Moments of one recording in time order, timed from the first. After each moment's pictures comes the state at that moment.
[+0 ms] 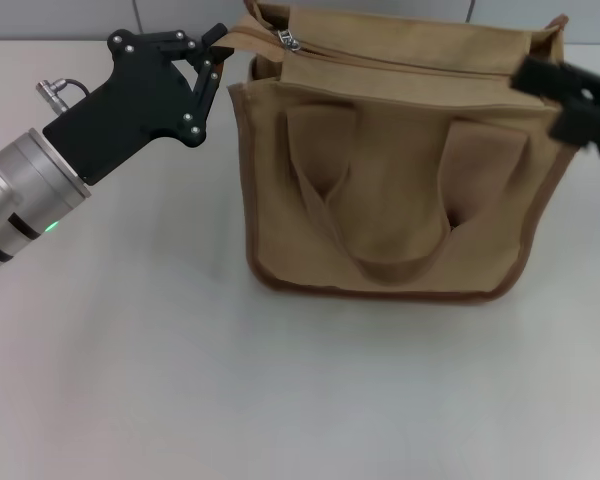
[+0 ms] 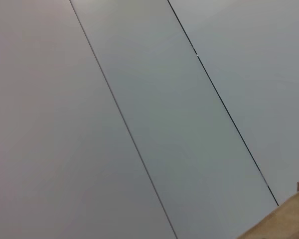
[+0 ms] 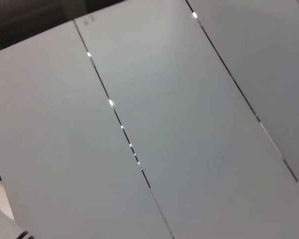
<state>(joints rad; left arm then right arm) -0.56 -2.08 0.77 0.23 1.28 1.52 -0.26 0.60 1.99 -0.46 -0.44 -1.77 -2.11 1.54</state>
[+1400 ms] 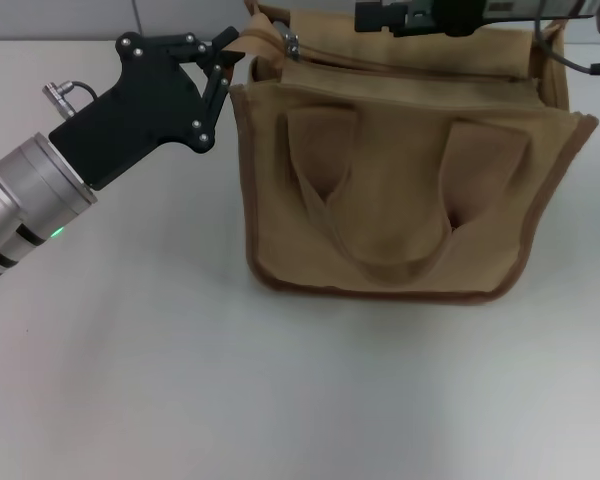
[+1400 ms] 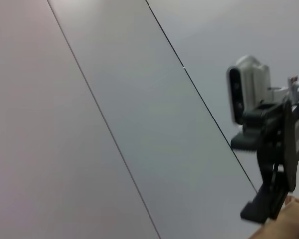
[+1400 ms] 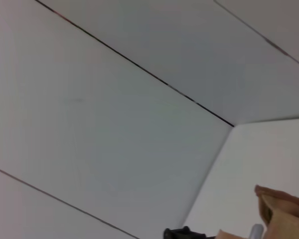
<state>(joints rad) -0.57 -2.08 0.78 0.21 1.28 1.56 -0.21 0.93 1.94 -0.69 -0.55 -1.90 -1.63 2.38</state>
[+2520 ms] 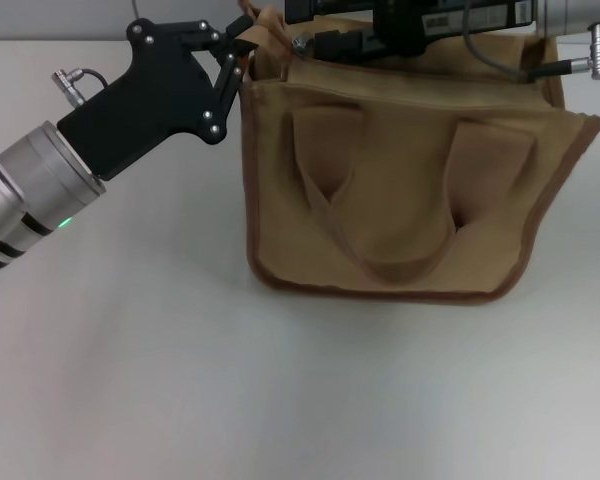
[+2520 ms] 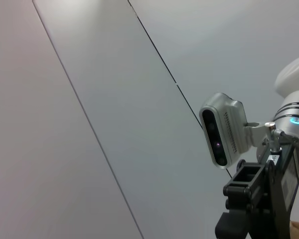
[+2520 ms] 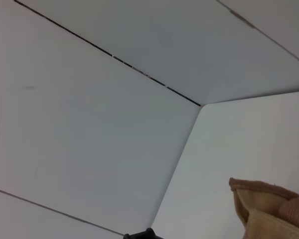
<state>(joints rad) -0.59 -2.08 0.78 0.21 1.28 1.59 -0.22 1.01 1.96 -0.78 -0.49 -1.94 -1.50 2.47</state>
